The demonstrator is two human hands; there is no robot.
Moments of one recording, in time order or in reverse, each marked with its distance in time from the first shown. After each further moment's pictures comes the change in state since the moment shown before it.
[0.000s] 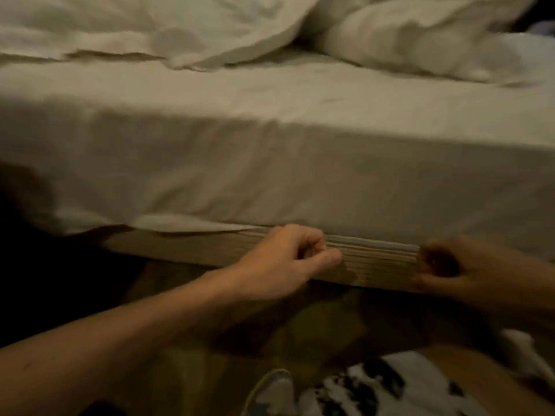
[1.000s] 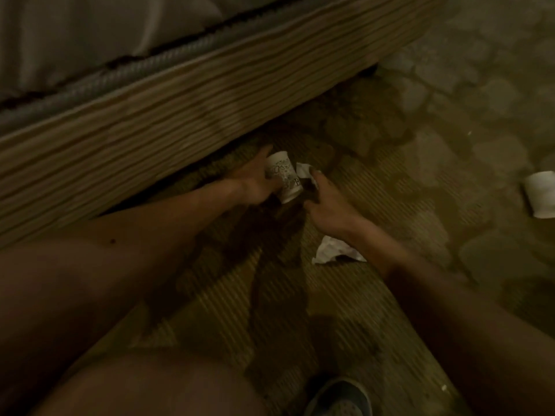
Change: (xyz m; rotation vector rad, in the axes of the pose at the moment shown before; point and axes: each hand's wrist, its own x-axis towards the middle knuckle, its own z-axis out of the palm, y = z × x) left_hand 0.255 -0.025 0.506 0.220 -0.705 -0.223; right_hand -0.079 0.363 0.276 0.885 0.329 0.840
